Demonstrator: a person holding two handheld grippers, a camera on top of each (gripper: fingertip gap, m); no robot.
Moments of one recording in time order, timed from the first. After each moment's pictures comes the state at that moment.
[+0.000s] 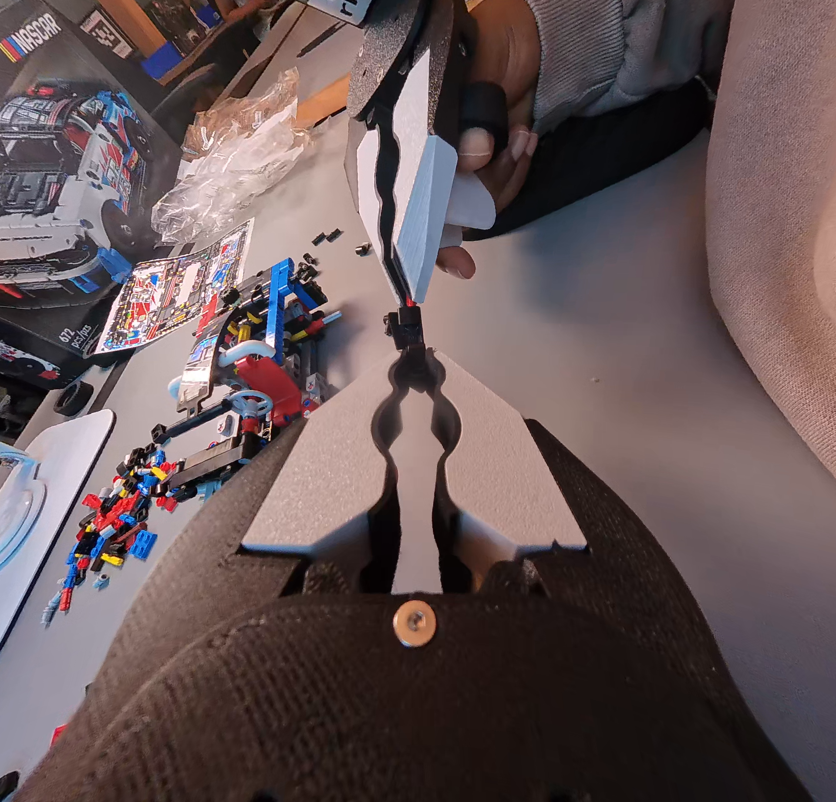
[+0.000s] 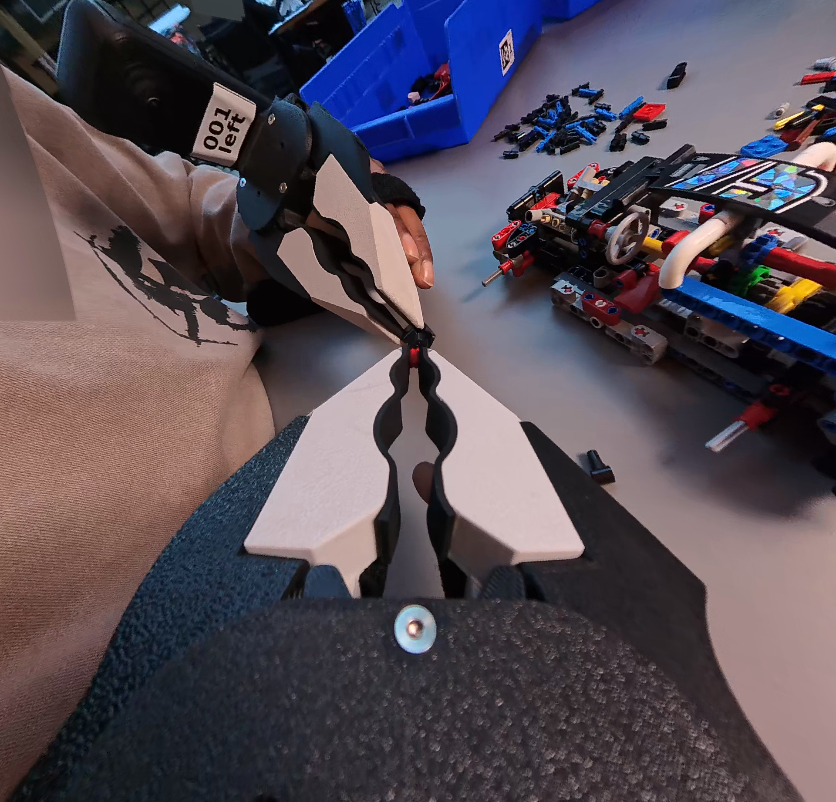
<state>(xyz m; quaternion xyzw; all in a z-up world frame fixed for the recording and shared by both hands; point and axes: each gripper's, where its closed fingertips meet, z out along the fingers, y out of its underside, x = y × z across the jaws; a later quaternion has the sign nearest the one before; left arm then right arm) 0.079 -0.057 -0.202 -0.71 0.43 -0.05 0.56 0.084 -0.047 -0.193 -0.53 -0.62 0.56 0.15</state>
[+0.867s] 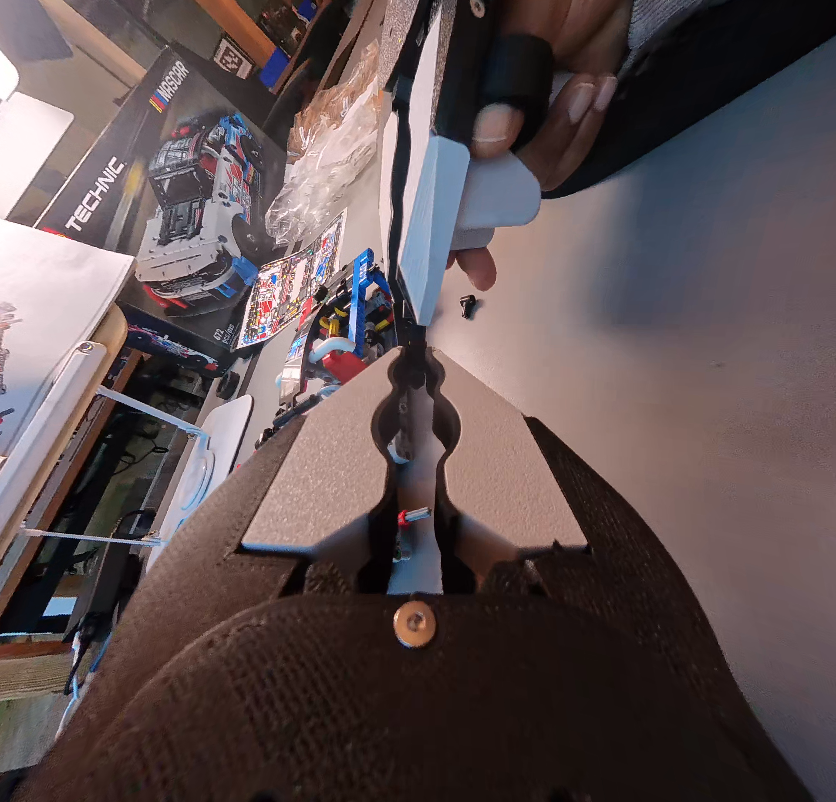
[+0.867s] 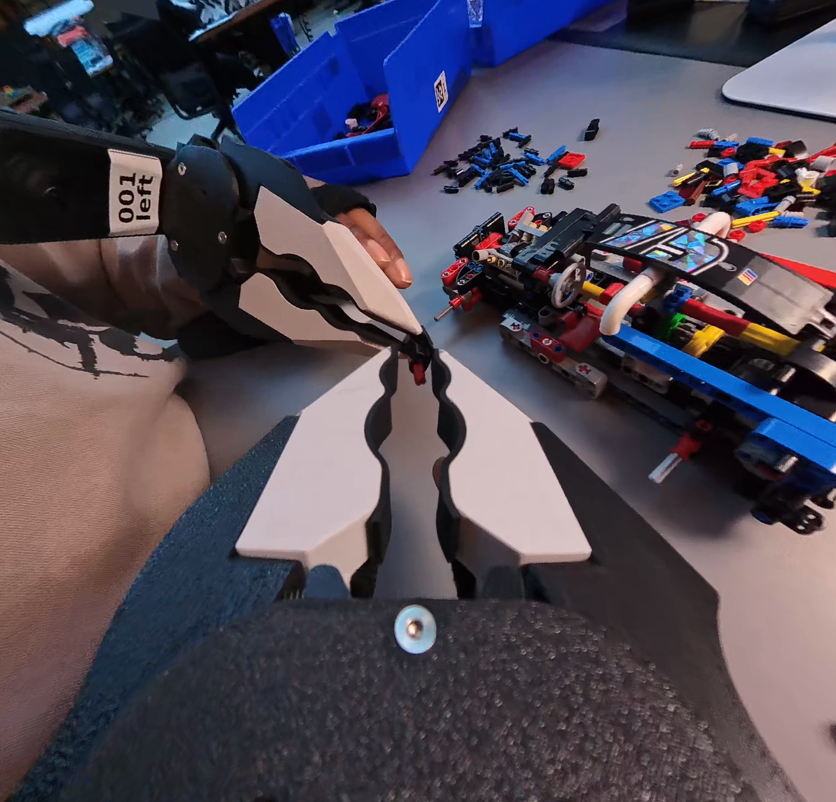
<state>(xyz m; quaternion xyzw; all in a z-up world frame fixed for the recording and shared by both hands) 0.061 -0.037 -0.194 -0.68 0.44 0.11 0.57 0.060 -0.035 -0.189 -0.55 -0.61 0.52 0.22</state>
